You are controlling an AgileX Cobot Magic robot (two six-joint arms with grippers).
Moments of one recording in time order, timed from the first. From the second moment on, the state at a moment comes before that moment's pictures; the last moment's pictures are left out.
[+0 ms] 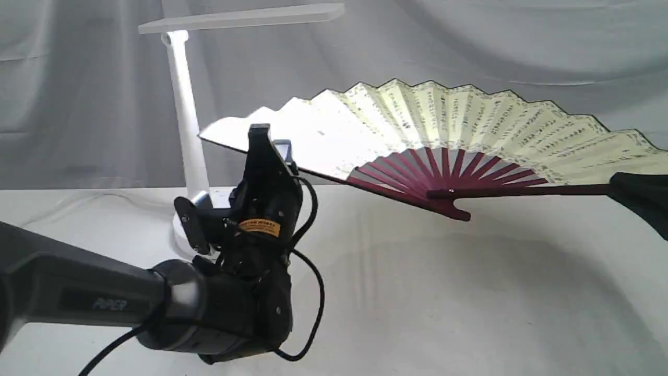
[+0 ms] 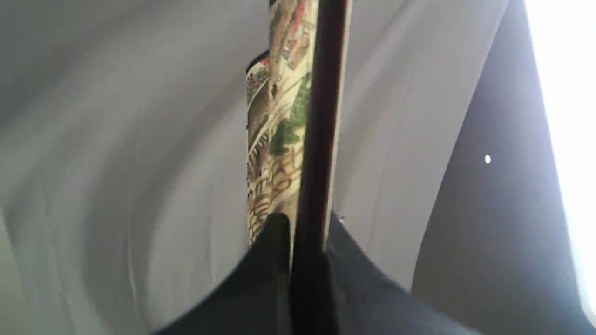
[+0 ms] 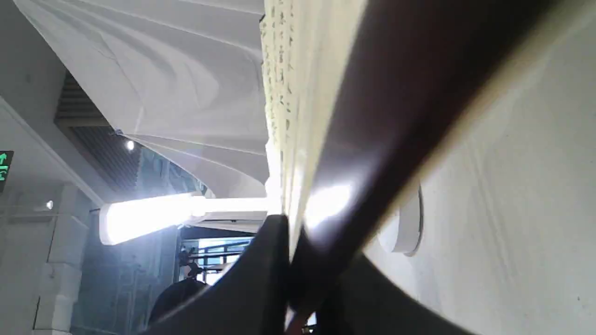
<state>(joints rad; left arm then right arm) -0.68 2.20 -1.21 -0.70 -1.13 -1.24 -0.68 1.91 -0.93 1.76 1.29 -0.91</state>
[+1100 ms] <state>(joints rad) -0.67 1.83 -0.72 -0.84 -1.15 -1.24 -0.47 1.78 -0.94 1.74 1.23 -0.83</state>
